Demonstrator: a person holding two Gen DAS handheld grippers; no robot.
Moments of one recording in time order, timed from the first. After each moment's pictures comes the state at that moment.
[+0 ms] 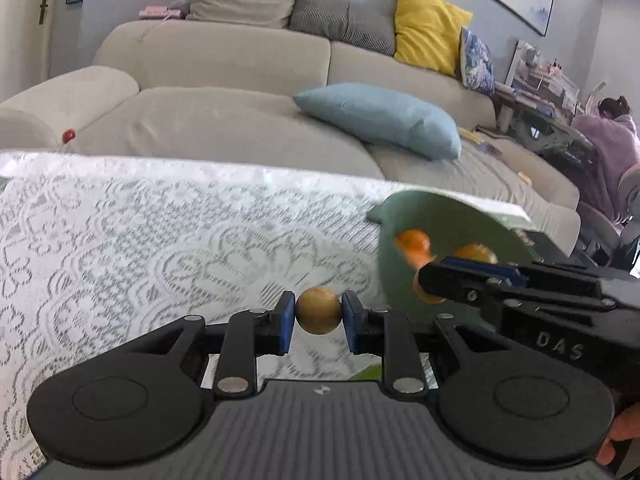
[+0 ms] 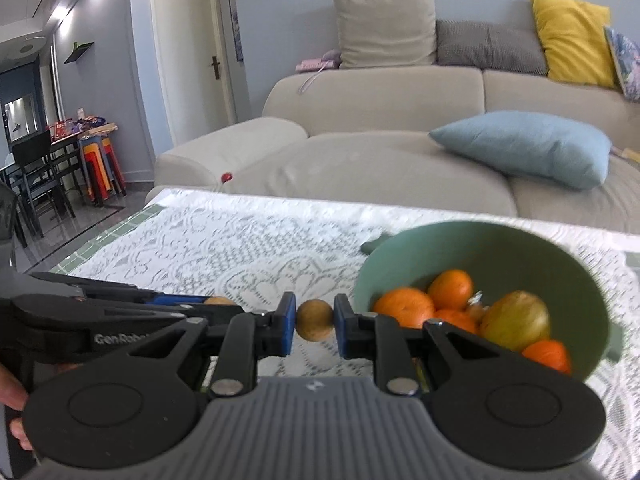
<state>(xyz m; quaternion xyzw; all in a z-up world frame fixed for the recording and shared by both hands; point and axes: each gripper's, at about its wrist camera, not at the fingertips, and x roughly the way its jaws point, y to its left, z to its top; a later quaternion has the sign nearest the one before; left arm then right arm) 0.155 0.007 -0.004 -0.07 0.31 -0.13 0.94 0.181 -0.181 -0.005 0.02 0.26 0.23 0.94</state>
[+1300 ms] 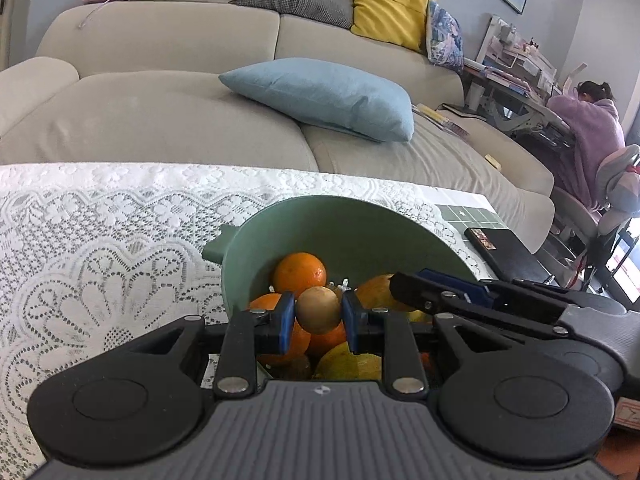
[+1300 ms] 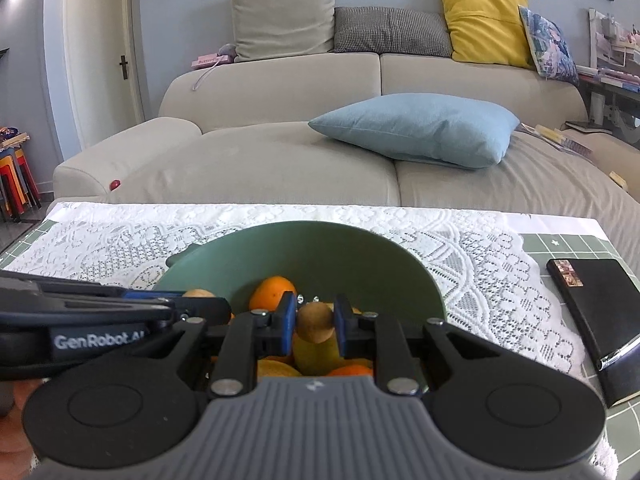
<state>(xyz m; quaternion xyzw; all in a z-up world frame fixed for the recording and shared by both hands) 0.222 -0.096 -0.013 -0.07 0.35 -0.17 0.92 0.230 -0.257 -0.017 0.02 0.29 0.10 0.95</state>
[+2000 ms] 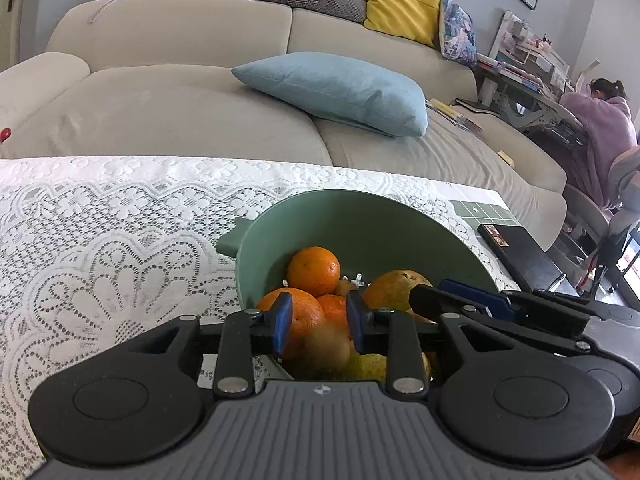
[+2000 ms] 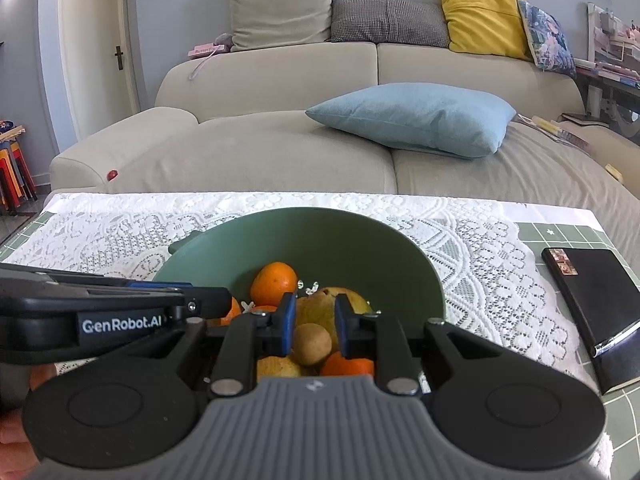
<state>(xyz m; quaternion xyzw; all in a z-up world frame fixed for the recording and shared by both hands) 0.225 -0.094 -0.011 -0.07 0.36 -0.15 0.92 0.225 -0.256 -0.014 0.02 0.31 0.09 0.95</state>
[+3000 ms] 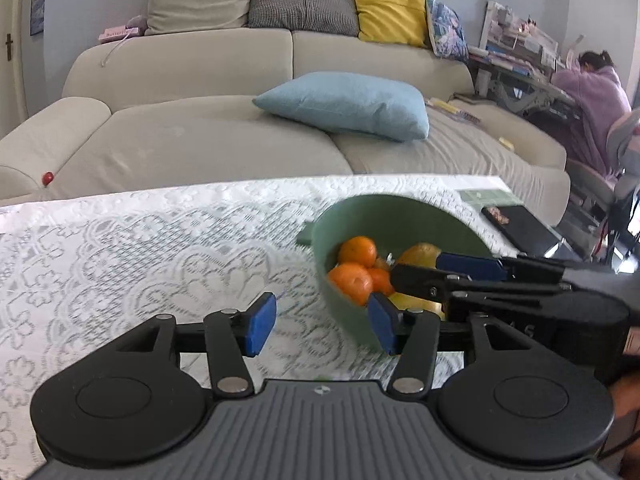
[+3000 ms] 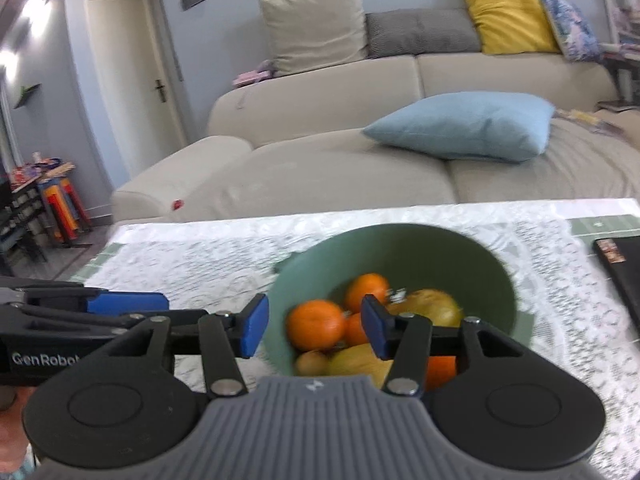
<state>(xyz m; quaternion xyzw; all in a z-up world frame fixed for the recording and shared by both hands) 0.154 -0.044 0.036 0.00 0.34 -0.14 0.93 0.190 -0.232 0.009 0.09 0.29 0.18 0.93</state>
